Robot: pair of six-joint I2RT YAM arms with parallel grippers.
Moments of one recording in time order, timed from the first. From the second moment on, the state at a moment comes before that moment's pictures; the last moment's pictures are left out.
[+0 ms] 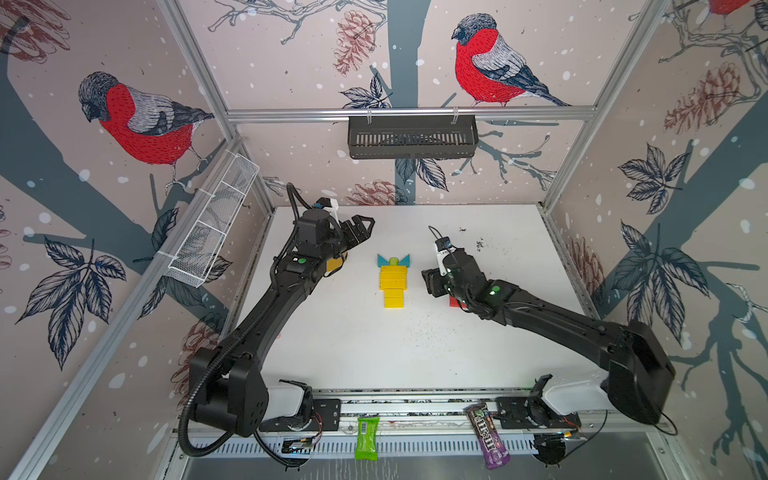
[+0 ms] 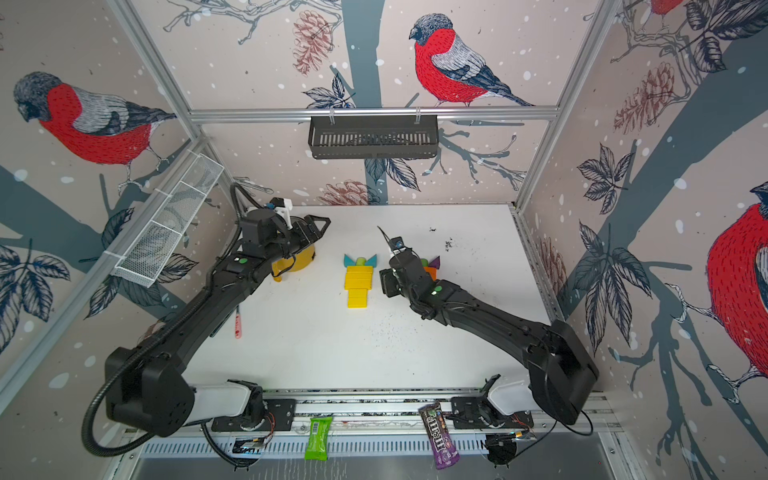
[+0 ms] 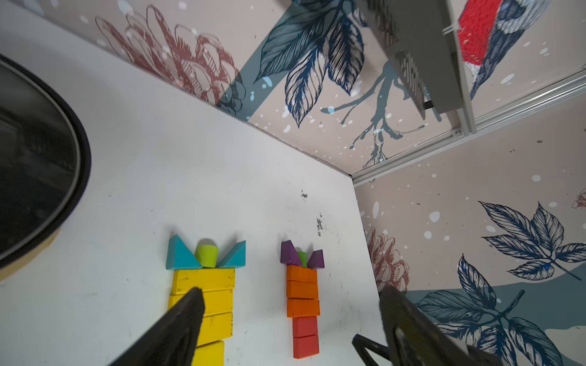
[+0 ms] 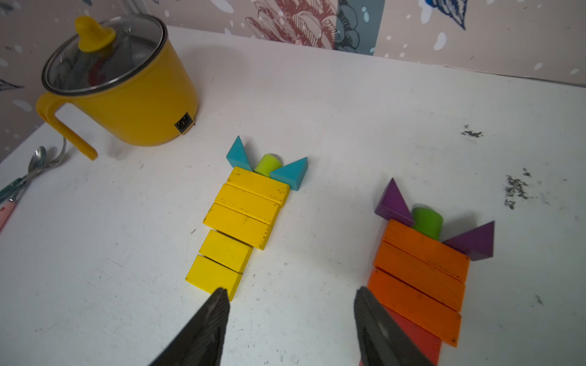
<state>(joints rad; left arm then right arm) -0.25 1.30 1.09 -0.13 0.33 -0.72 0.77 1.34 0.92 -0.17 0.20 0.31</state>
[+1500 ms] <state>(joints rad) -0.03 1.24 0.17 0.89 -0.28 -0.13 0.36 1.15 0.61 0.24 0.12 0.20</state>
